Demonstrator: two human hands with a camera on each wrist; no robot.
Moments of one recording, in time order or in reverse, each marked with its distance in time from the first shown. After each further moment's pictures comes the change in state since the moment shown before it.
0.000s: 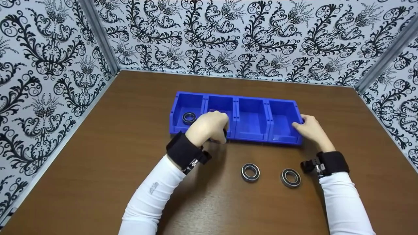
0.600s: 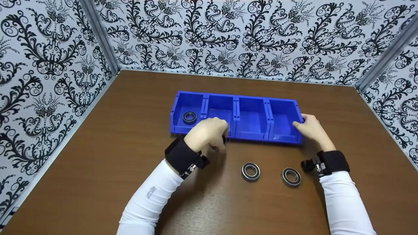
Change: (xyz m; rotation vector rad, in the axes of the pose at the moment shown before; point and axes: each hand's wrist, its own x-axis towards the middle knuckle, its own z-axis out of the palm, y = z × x) left_hand -0.007 -0.001 0.011 -0.002 -0.083 0.014; right_hand -0.002 -0.003 0.000 -0.025 0.003 0.010
